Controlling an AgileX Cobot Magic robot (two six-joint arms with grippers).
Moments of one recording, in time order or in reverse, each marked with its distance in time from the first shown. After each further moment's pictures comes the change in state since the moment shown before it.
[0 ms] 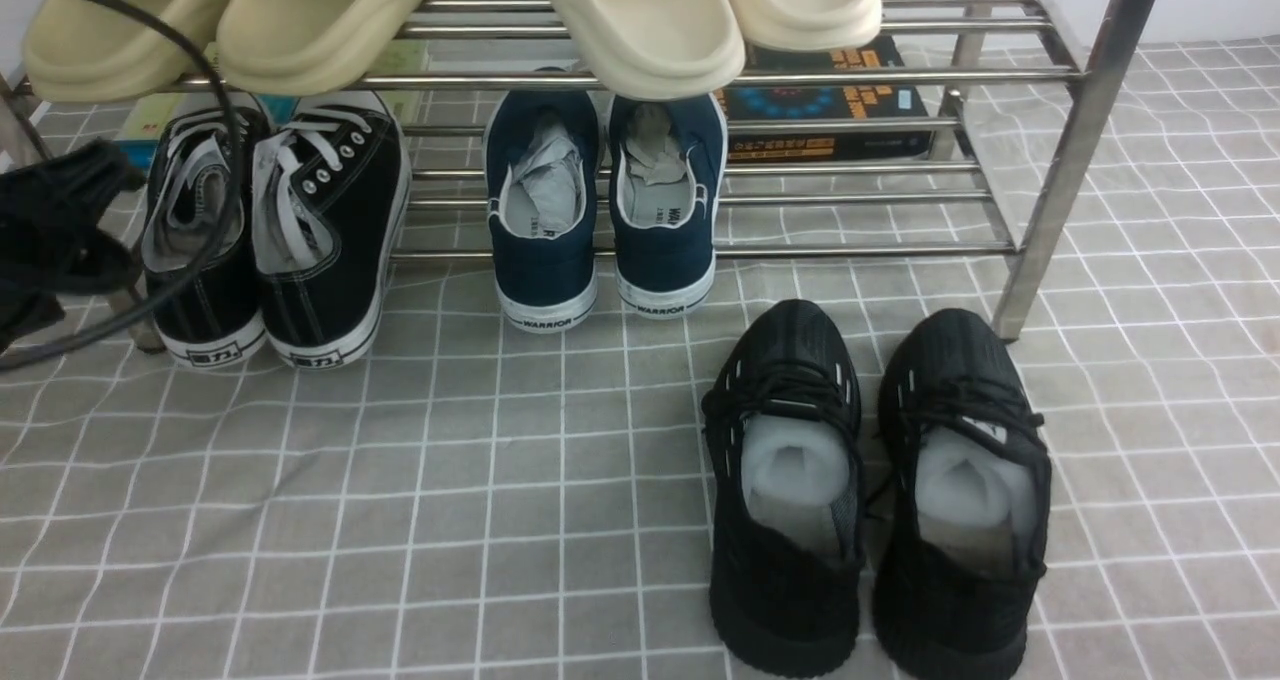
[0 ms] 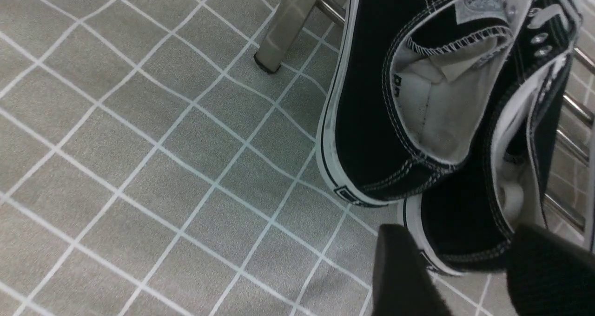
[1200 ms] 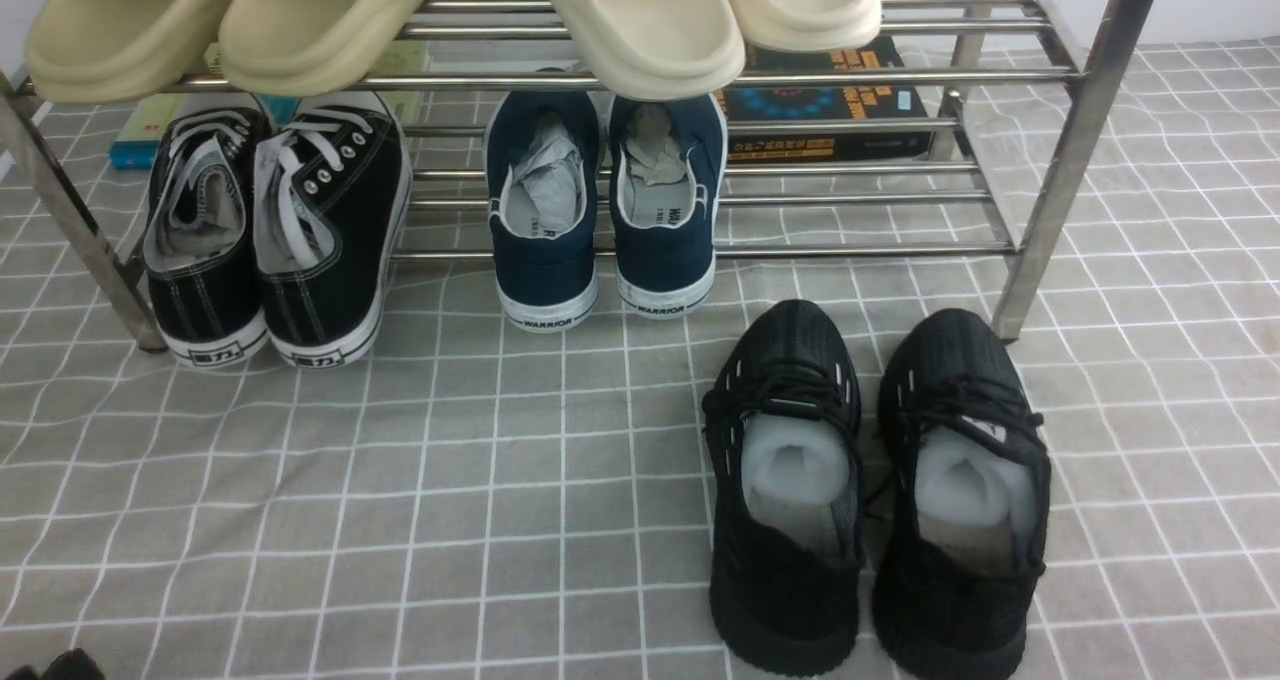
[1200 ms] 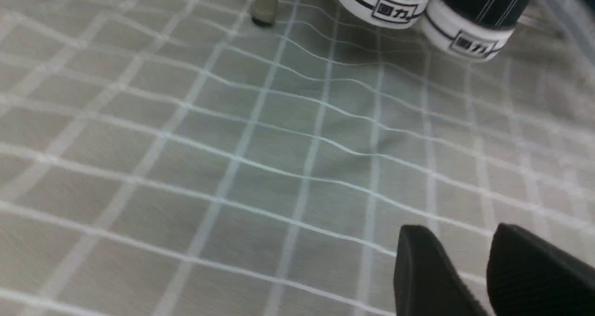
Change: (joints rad) right arm 0.000 0.000 0.000 0.000 0.000 0.000; left arm 0.002 -1.237 0.983 -0.174 -0.201 0.345
